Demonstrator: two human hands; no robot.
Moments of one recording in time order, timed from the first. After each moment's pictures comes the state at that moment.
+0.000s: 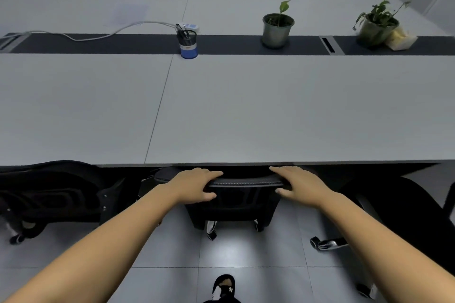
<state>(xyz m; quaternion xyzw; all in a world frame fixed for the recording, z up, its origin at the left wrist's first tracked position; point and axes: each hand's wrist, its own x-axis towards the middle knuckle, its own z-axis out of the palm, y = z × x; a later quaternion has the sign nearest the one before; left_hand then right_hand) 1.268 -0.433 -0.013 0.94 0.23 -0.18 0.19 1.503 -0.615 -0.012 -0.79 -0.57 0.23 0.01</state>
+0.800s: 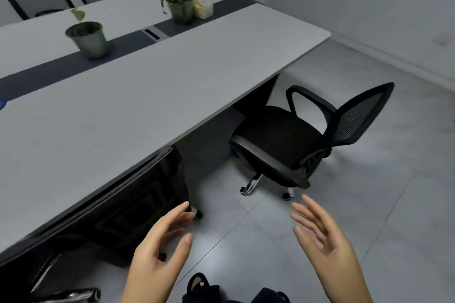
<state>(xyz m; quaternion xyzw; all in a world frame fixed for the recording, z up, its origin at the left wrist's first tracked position) 1.277 -0.696 0.063 0.80 0.10 0.12 0.58 1.339 -0.939 0.059 -0.73 0.00 0.07 0.68</state>
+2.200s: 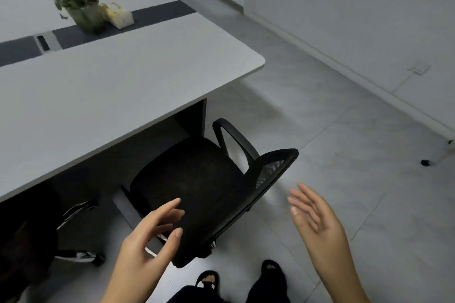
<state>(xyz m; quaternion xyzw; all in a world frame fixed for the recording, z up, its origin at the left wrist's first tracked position) 1.661 -1.041 0.052 0.82 0.14 0.11 0.55 1.759 -1.288 0.051 -0.76 -0.02 0.06 0.64</state>
